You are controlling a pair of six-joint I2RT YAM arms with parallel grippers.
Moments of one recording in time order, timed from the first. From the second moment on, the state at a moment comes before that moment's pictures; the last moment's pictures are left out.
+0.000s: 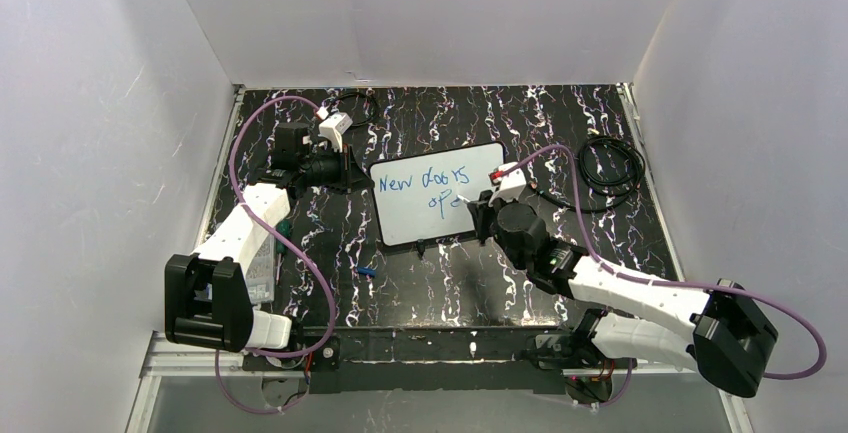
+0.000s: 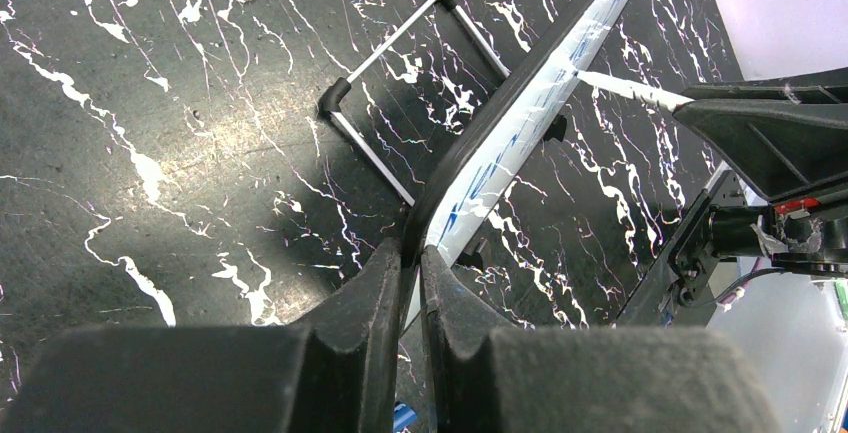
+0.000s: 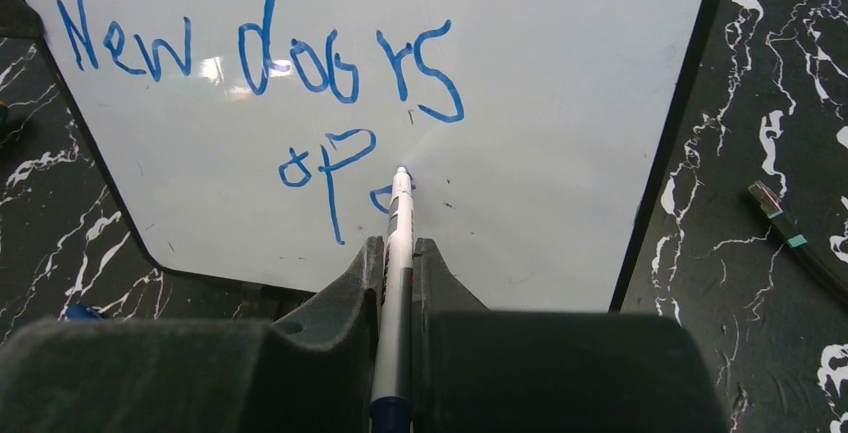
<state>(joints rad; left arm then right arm) -0.16 1.36 0.96 -0.30 0.71 -0.12 0.95 1.05 0.53 0.22 0.49 0.31</state>
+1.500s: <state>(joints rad) -0.16 1.36 0.96 -0.30 0.71 -0.12 0.95 0.98 0.51 0.18 0.50 0.31</state>
